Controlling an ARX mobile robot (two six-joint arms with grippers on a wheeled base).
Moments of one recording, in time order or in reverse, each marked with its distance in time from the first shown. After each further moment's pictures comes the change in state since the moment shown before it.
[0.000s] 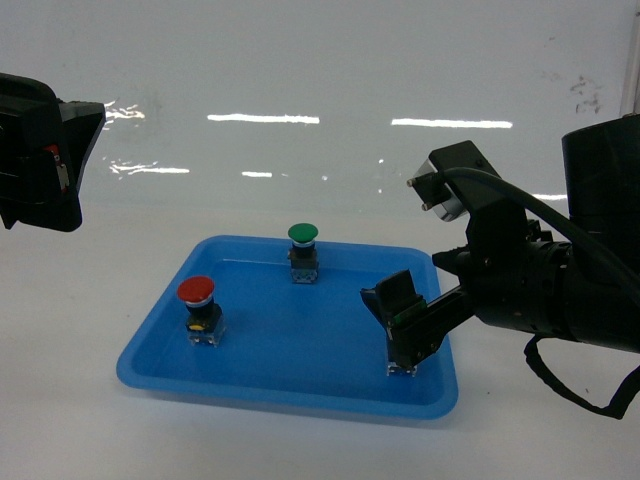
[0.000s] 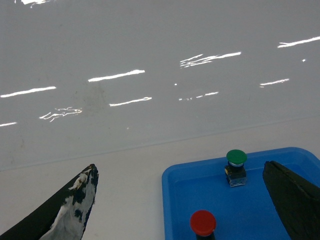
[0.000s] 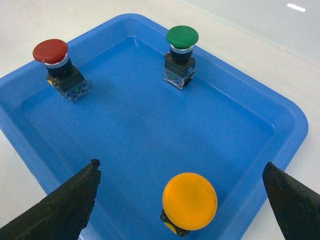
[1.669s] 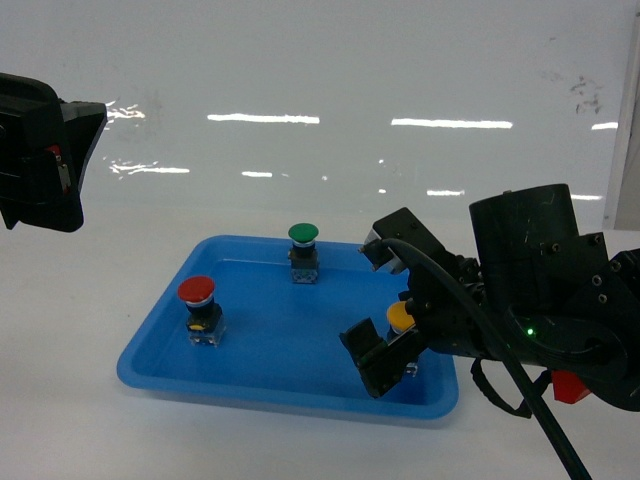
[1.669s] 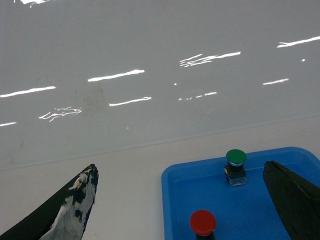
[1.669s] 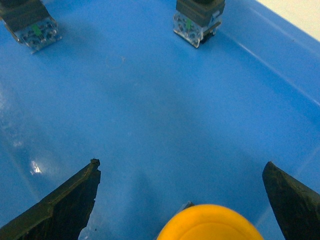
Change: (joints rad) left arm 0.000 0.000 0.000 0.000 0.000 0.000; right arm 0.019 0.281 0.218 -0.064 -0.003 -0.110
